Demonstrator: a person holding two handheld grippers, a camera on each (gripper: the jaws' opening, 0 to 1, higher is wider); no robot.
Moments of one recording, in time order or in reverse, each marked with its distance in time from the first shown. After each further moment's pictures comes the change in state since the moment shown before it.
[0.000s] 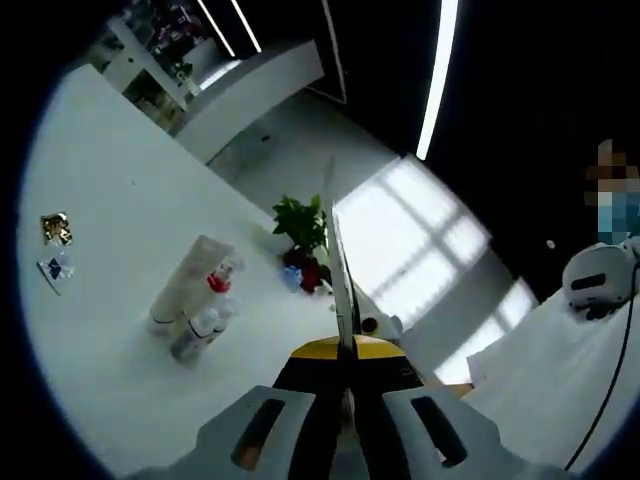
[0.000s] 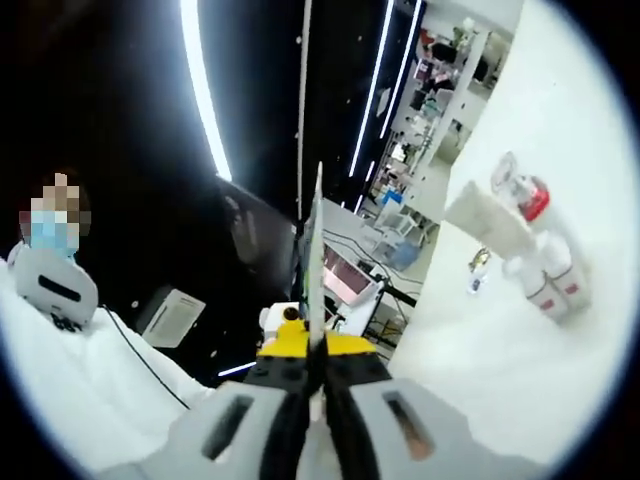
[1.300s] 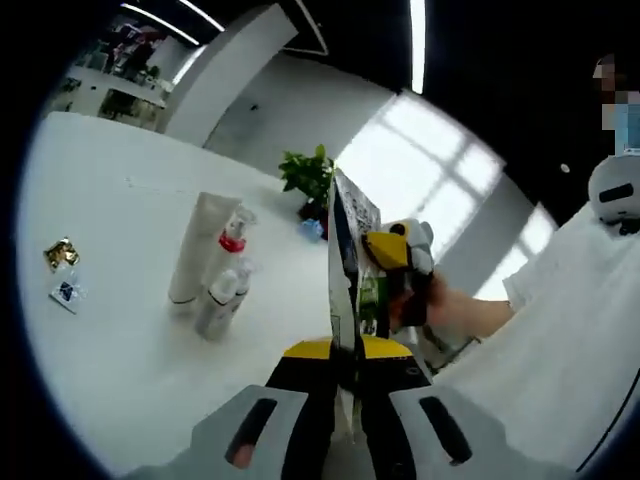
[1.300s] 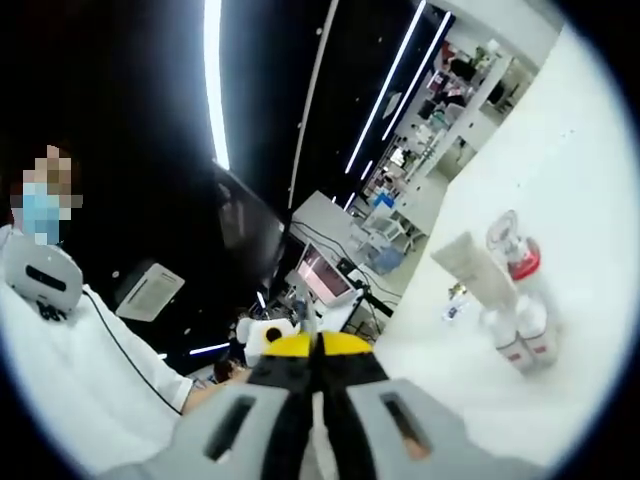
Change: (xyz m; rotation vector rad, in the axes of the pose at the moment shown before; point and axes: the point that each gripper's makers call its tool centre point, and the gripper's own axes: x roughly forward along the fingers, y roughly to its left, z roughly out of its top) left arm 0.001 0.019 -0.051 0.171 0.209 0.066; right arm -0.001 -0.012 0.027 -0.140 0.046 -0.057
